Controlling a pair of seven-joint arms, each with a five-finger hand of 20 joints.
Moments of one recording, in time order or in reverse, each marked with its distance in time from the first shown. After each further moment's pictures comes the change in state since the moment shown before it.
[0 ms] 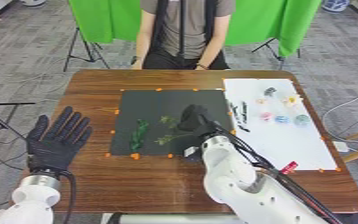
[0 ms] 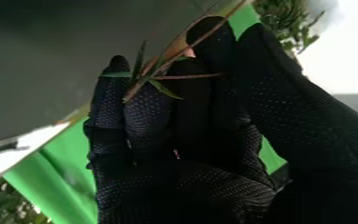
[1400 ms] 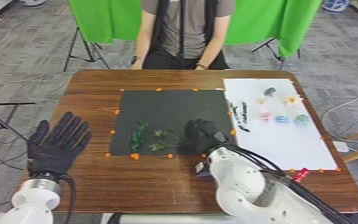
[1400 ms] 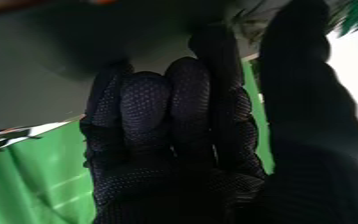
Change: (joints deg) left arm 1.2 -0.3 -0.2 0.2 -0.5 1.1 0.1; right arm -2.0 6.0 -1.7 -4.1 -7.1 -10.8 0.0
